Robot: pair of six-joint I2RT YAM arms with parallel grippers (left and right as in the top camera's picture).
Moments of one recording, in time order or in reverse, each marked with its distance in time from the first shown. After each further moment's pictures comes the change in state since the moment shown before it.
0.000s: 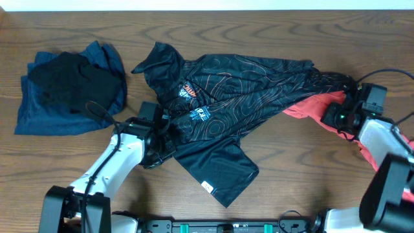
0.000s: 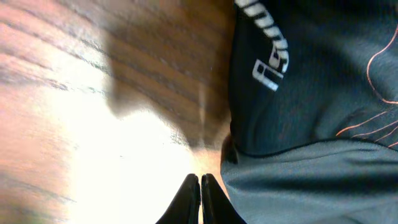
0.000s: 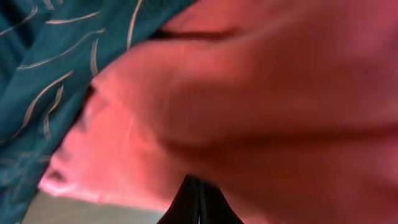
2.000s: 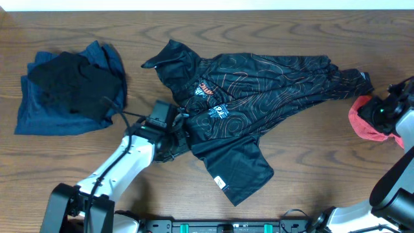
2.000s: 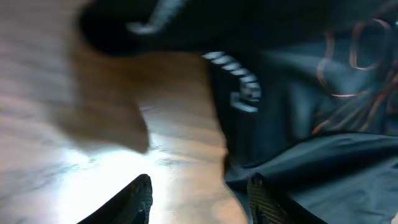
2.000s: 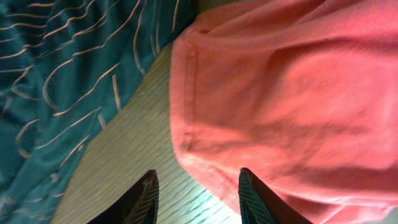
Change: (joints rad) left arm -0.126 0.011 -0.001 0.172 0.059 0.009; right arm -0.255 0.080 0.239 -0.206 0.056 0.014
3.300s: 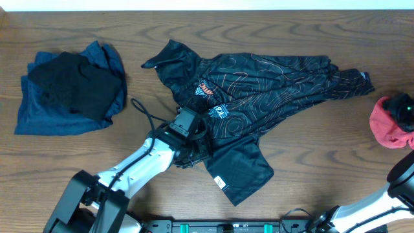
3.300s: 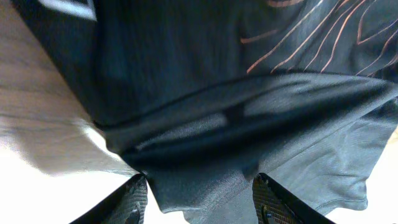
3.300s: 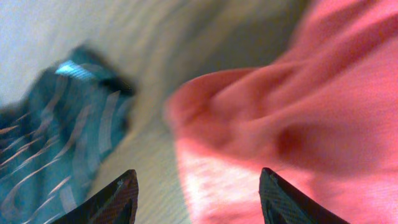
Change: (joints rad) left arm -0.203 0.072 0.000 0.094 0.079 -0.155; right arm -0.155 0.190 0.171 0.083 -0.112 0.020
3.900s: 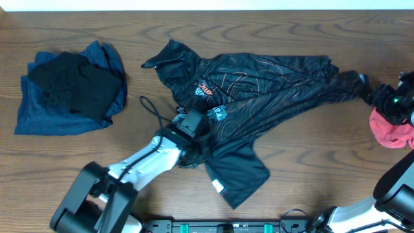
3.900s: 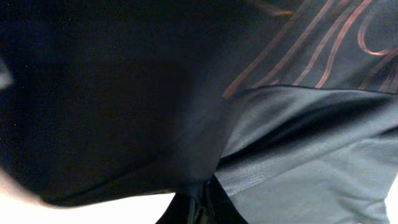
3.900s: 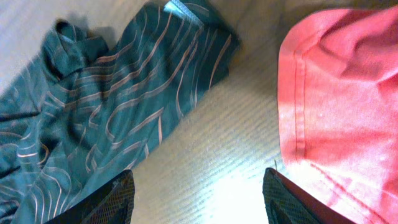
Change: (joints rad) left arm -0.016 0.047 0.010 -0.023 -0.051 0.031; right arm 0.116 -0.143 0.012 -0.241 -0.030 -0.066
